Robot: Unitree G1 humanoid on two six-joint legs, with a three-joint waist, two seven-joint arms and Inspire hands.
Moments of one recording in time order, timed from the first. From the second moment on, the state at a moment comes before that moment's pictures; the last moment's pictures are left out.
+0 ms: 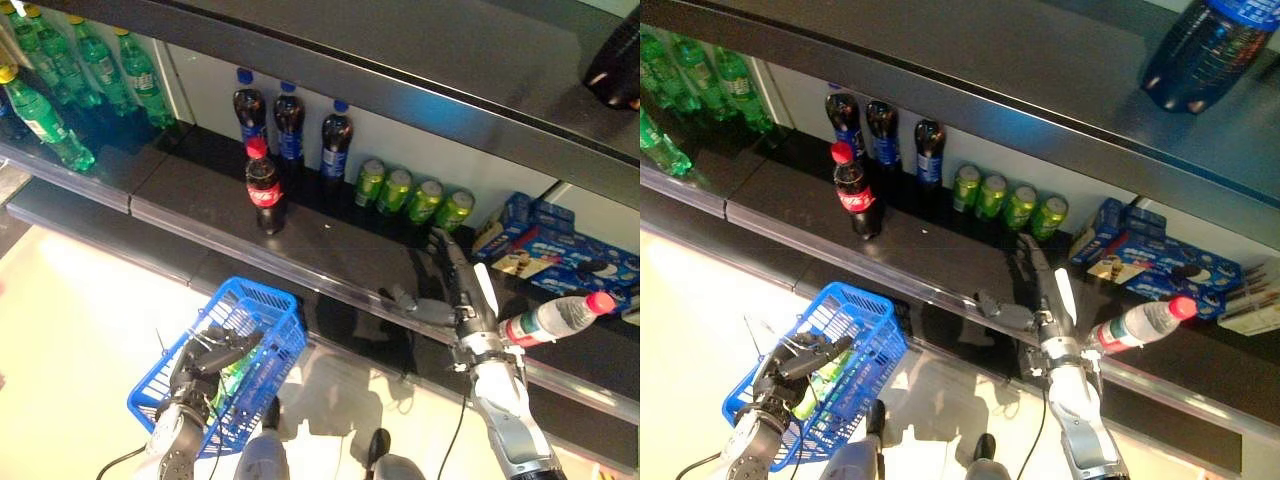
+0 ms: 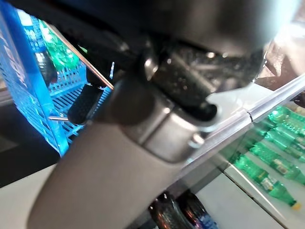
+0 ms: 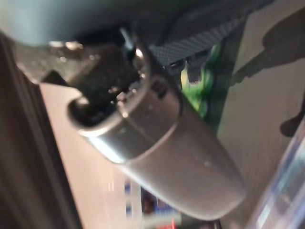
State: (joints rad) left arm 0.20 0.32 0.05 0.22 -0.78 -0.01 0.08; right arm 0.09 -0.30 0.07 0.04 0.05 -0.26 -0.19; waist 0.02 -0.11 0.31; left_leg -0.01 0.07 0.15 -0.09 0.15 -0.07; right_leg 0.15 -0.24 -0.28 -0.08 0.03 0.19
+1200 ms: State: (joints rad) left arm 0.12 0.22 0.14 1.09 -0.80 -0.12 -0.02; right arm 0.13 -0.23 0.03 0.93 0.15 -0.32 -0.32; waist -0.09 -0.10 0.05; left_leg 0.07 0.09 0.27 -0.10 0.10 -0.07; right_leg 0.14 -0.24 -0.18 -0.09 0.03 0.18
